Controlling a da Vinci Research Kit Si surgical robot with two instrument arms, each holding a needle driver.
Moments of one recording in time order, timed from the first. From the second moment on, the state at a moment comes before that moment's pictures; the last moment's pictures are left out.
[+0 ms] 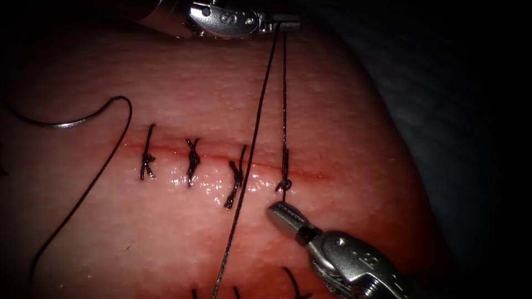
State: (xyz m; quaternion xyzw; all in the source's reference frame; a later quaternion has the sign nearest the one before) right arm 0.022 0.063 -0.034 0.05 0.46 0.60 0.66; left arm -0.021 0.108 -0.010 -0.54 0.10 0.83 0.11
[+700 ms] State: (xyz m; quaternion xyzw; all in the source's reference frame) right arm 0.022 0.061 -0.035 0.13 0.42 0.67 0.60; left arm -0.024 0.113 -0.005 -0.52 0.14 0.83 0.10
